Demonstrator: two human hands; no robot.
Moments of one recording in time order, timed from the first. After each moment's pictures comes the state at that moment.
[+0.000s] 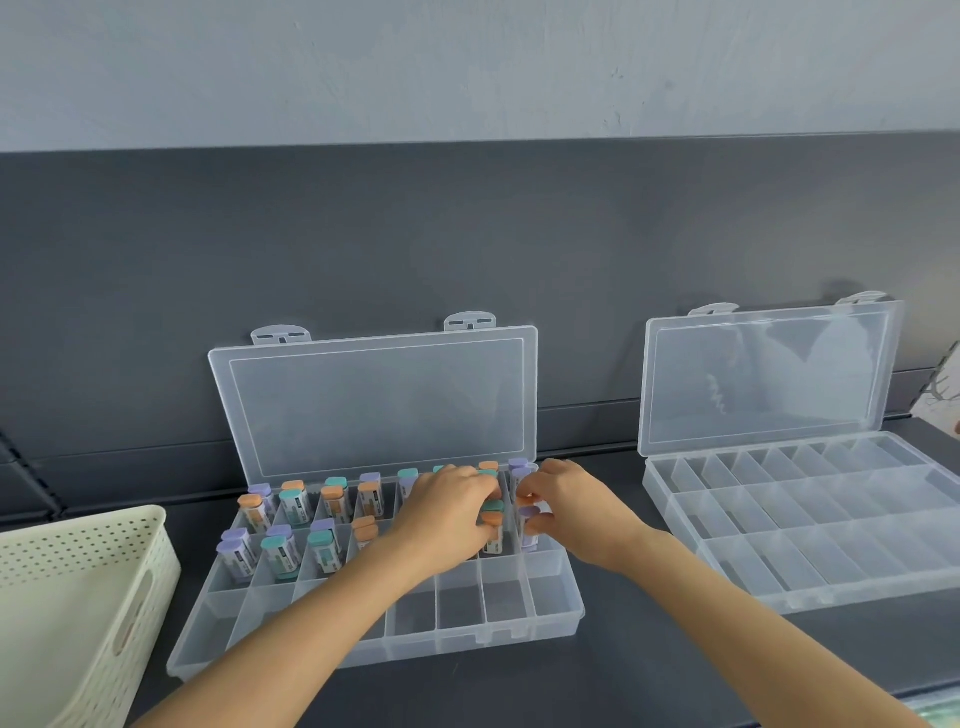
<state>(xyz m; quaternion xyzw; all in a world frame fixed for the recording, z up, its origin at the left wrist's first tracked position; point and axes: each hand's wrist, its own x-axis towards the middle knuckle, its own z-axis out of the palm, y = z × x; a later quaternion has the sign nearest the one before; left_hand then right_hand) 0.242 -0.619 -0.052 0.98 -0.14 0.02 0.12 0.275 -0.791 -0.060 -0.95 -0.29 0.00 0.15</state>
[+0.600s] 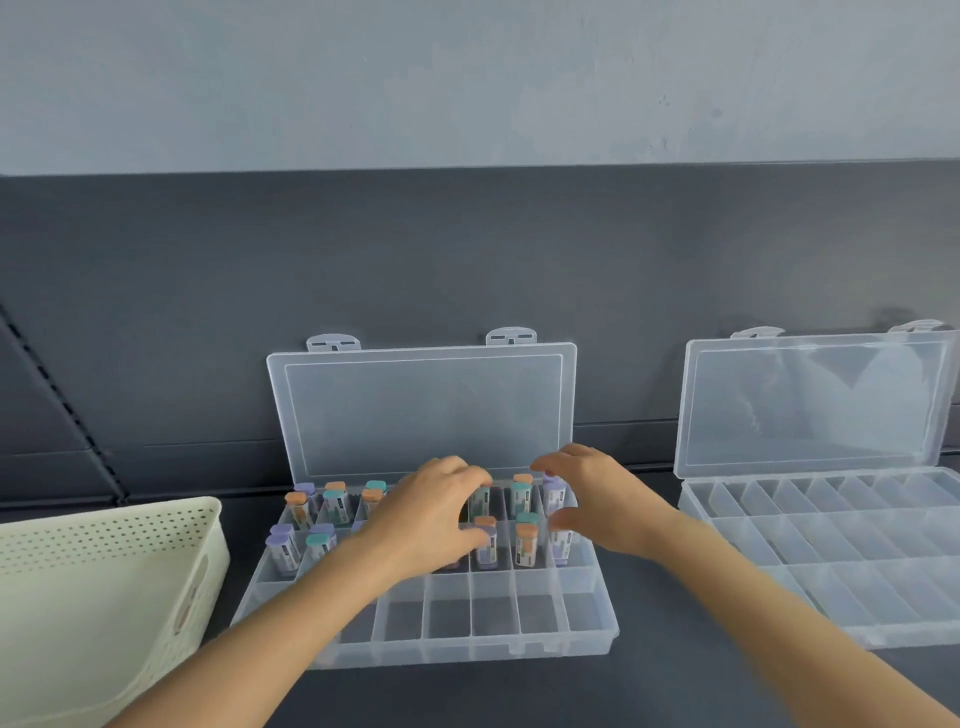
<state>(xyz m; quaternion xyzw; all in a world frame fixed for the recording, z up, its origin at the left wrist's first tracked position) 0.218 -0.576 -0.022 0.98 -0.11 0.03 0.14 0.280 -0.780 -0.024 -0.94 -0.30 0.02 0.17</state>
